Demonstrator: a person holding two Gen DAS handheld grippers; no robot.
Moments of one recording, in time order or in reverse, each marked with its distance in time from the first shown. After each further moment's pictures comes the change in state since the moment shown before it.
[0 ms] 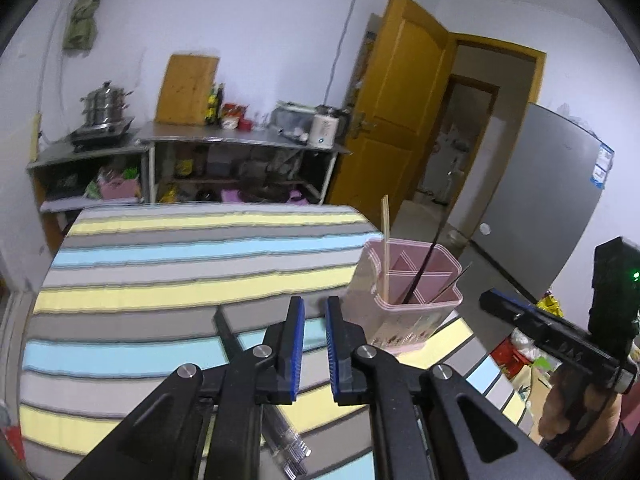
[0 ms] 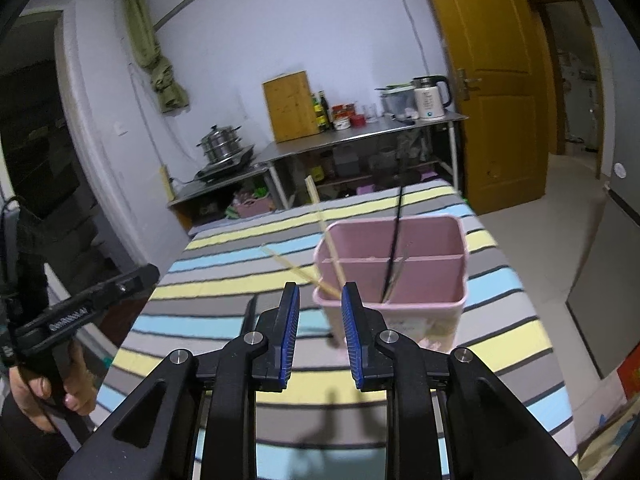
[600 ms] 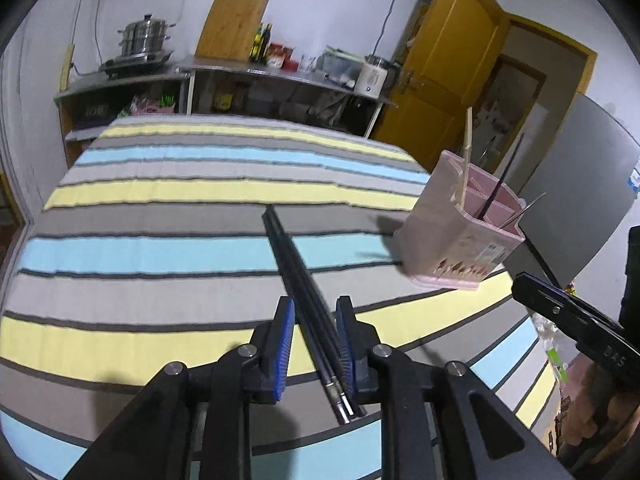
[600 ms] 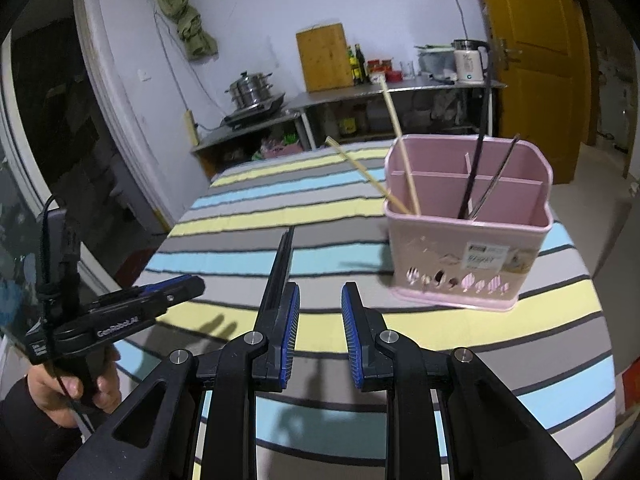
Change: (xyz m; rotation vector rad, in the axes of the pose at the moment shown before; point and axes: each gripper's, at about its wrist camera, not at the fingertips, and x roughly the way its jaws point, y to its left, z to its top) left arm 0.037 0.054 -0.075 -0.125 0.173 0.086; right arm 0.043 0.034 -0.051 -0.072 0.162 0.071
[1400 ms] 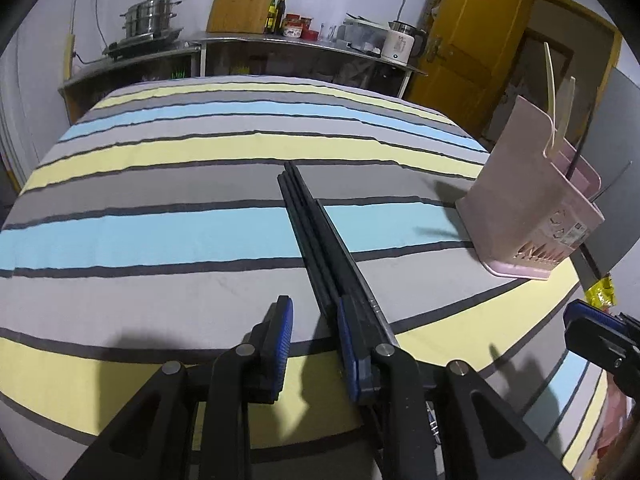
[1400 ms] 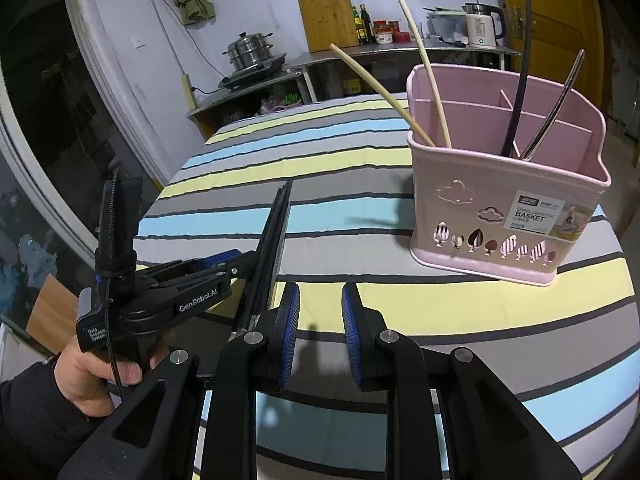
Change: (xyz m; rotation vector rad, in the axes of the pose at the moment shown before) left arm 0.094 0.007 -0.005 0.022 0.075 0.116; right arm 0.052 0.001 -0.015 -0.003 0.132 0.011
